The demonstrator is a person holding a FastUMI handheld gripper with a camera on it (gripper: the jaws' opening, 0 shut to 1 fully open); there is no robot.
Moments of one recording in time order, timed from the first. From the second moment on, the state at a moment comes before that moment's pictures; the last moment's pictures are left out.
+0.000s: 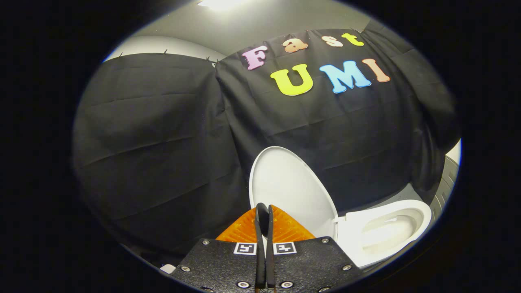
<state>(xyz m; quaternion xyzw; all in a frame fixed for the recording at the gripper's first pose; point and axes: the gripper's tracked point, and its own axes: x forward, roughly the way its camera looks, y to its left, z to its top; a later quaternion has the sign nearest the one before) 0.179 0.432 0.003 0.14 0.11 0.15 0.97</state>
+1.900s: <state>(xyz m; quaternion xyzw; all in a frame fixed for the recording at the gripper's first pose) 0.085 0.151 0.108 -0.01 -0.03 0.06 1.00</state>
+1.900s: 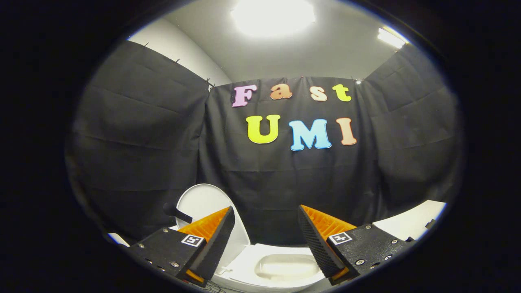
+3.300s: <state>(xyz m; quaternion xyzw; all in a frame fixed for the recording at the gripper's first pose) 0.039 0.074 0.011 0.00 -0.03 0.05 1.00</state>
